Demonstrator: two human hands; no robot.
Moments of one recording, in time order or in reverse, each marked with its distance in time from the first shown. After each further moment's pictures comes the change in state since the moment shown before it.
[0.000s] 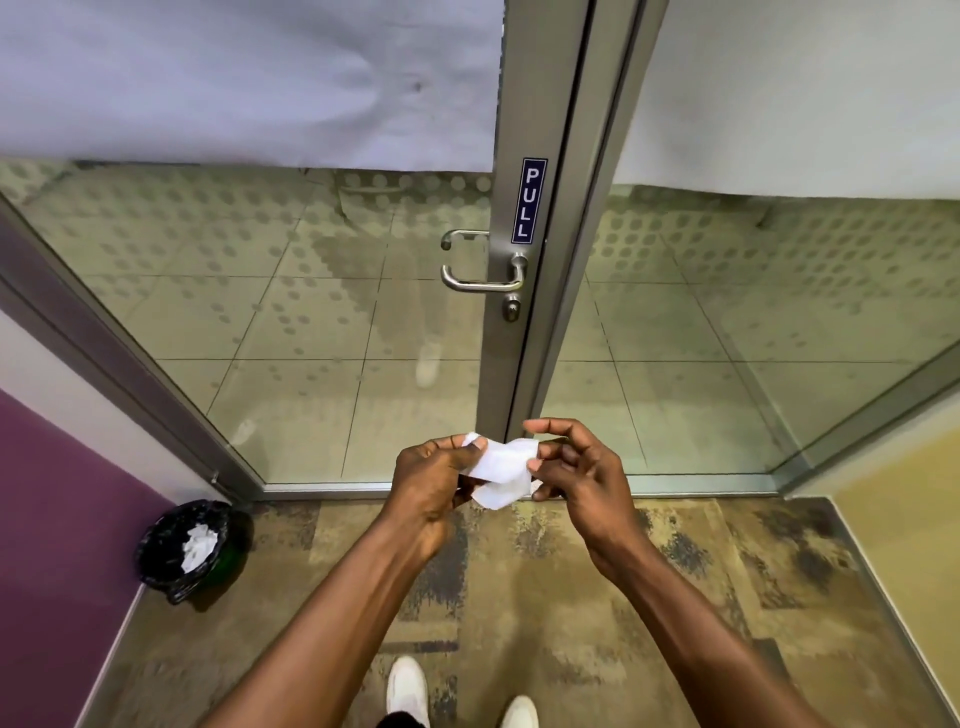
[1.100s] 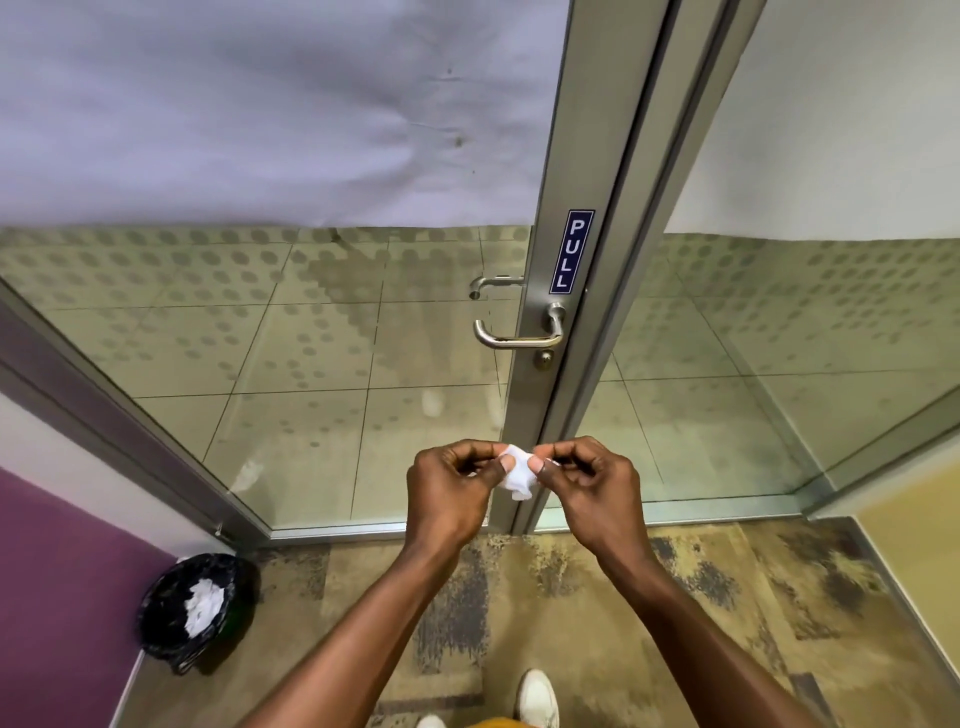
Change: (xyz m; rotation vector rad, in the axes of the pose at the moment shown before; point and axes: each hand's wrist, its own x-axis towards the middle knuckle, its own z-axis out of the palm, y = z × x) left_hand 0.087 0.061 -0.027 0.452 -0.047 0.440; right_hand 0.100 0.000 0.061 -0.297 0.237 -0.144
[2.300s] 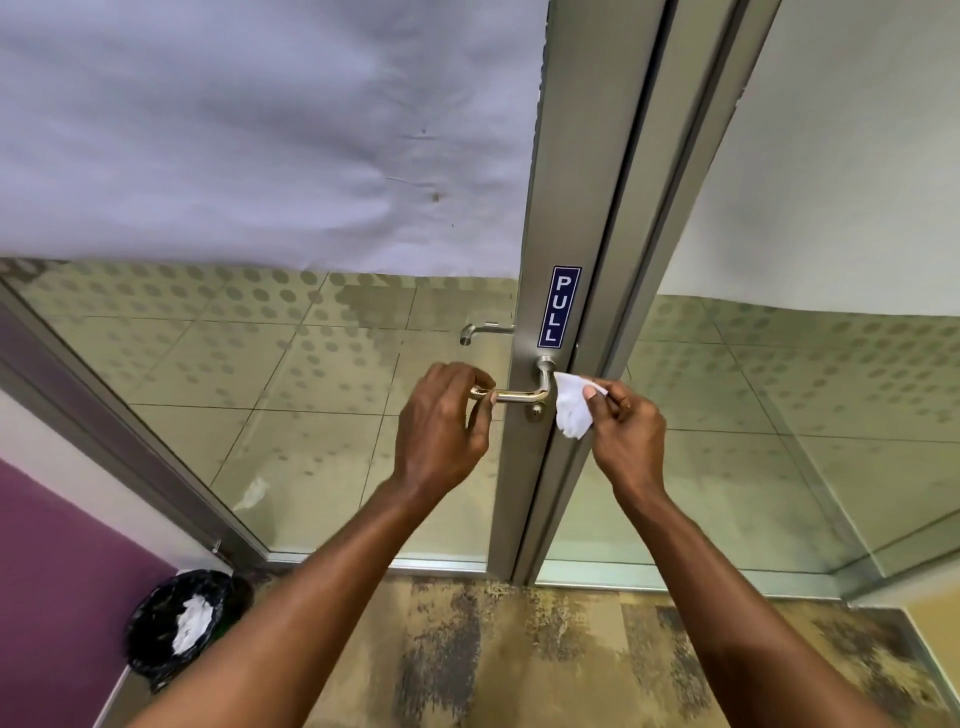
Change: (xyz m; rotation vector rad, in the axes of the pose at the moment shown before) left_hand 0.095 0.074 0.038 0.701 0.266 0.771; right_hand 0.169 0.005 -0.050 -0.133 0.222 -0.123
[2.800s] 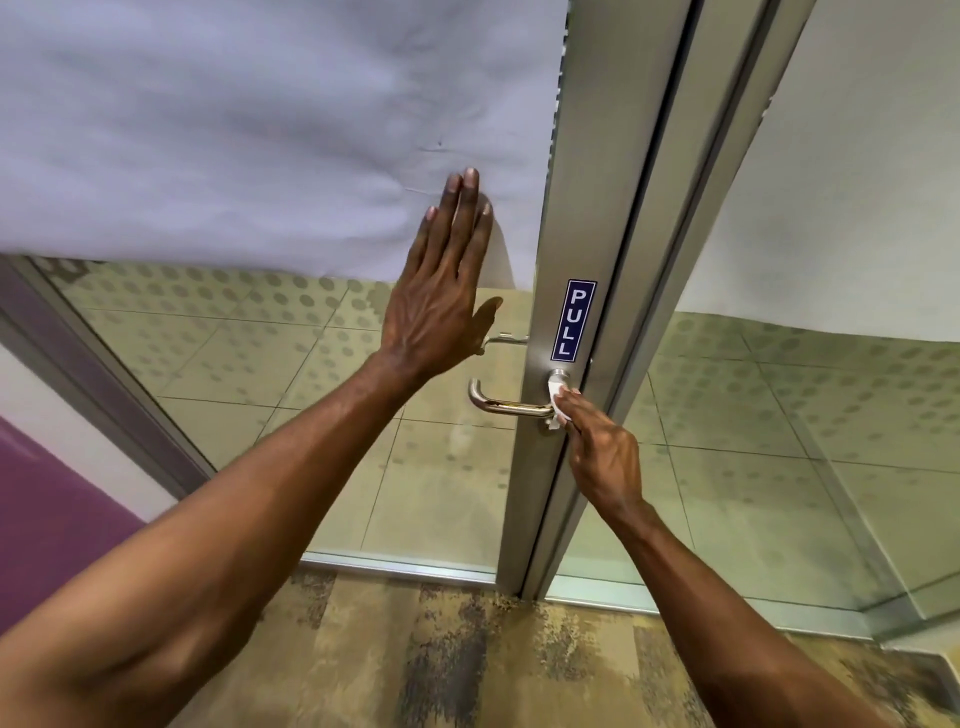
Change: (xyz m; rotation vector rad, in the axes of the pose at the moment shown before) left_hand 0.134 -0.016 -0.029 0.559 0.134 0.346; right_hand 0.011 0.036 0.031 -0.381 -0.201 -0.521
